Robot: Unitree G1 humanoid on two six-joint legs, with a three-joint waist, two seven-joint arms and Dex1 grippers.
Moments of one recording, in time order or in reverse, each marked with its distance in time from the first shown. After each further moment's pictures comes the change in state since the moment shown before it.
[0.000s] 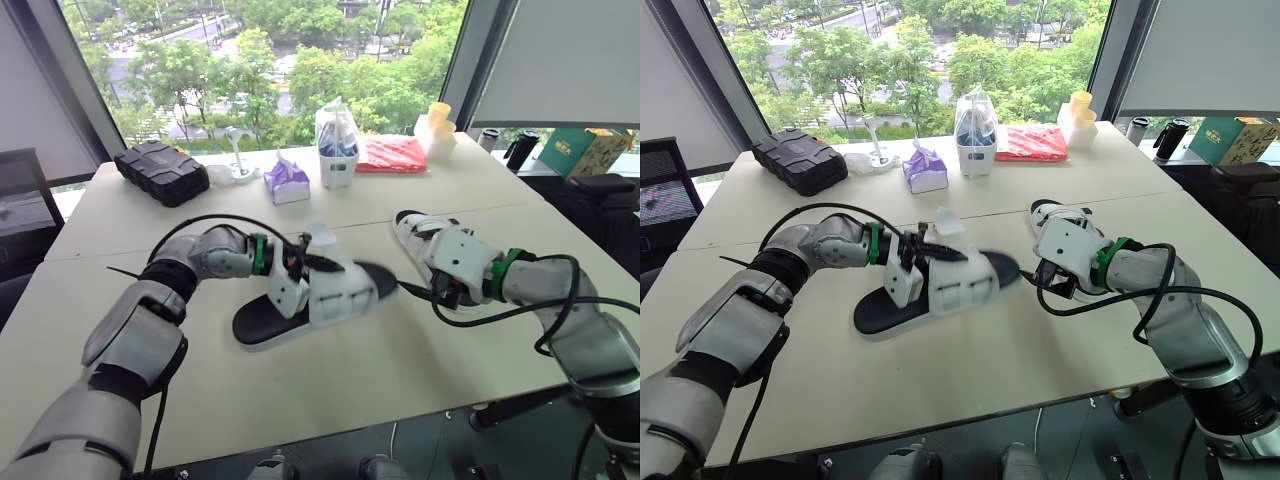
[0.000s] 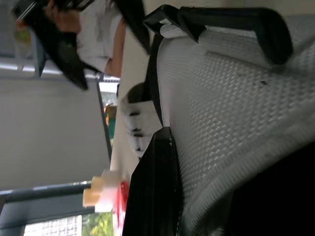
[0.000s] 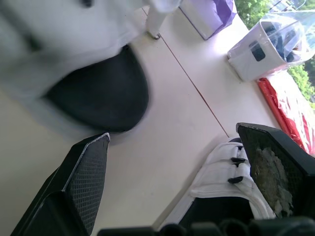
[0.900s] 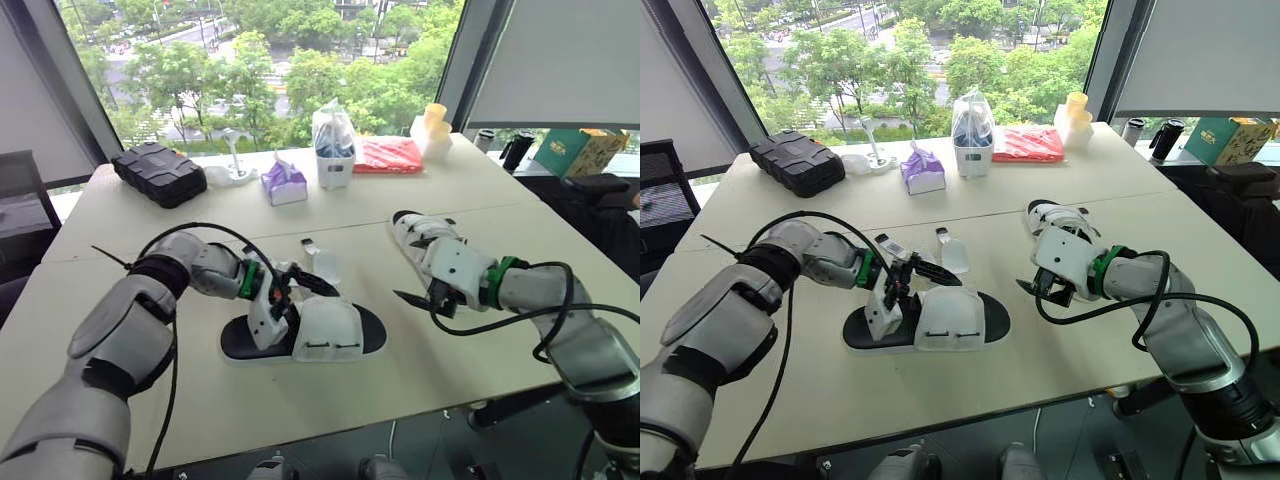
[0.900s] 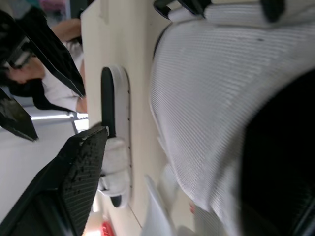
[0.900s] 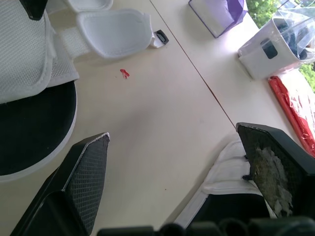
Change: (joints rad) left arm -0.034 0.094 -0.164 0.031 0.362 -0.083 0.416; right arm 0.022 0.011 0.022 0.021 0.029 -0.026 0.016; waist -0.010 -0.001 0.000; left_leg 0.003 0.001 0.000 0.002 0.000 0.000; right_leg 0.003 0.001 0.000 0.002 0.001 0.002
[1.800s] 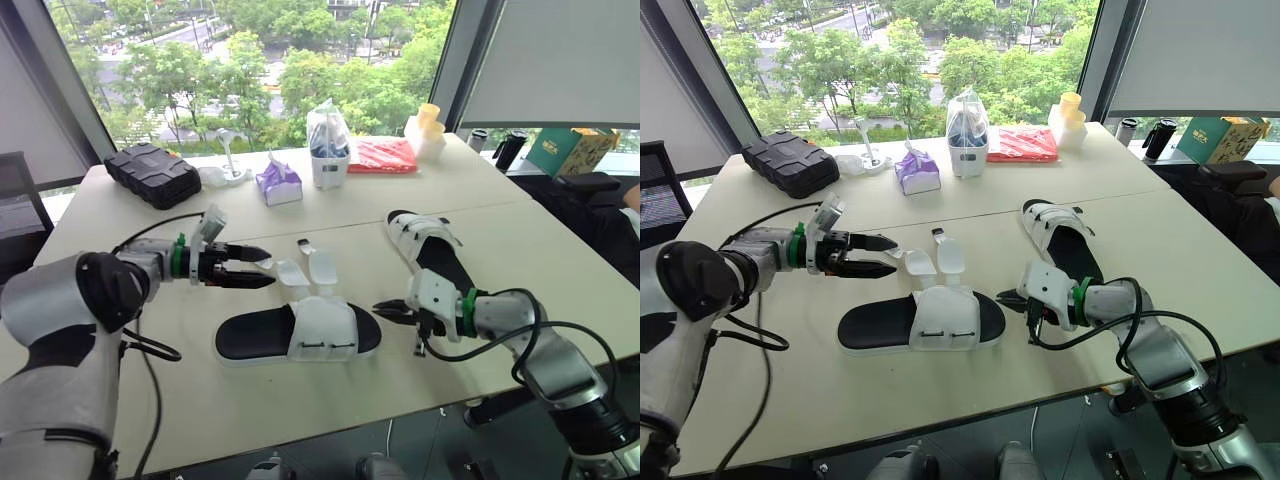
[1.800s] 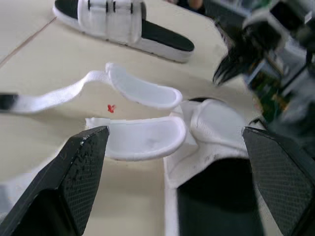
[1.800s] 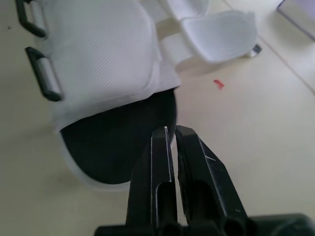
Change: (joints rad) left arm -0.236 0.054 1.208 0.959 -0.649 1.277 -1.620; right arm 0.079 0.112 0.081 0.182 0.129 -0.206 0.134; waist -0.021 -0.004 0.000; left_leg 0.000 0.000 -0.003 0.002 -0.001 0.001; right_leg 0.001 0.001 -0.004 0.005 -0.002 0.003
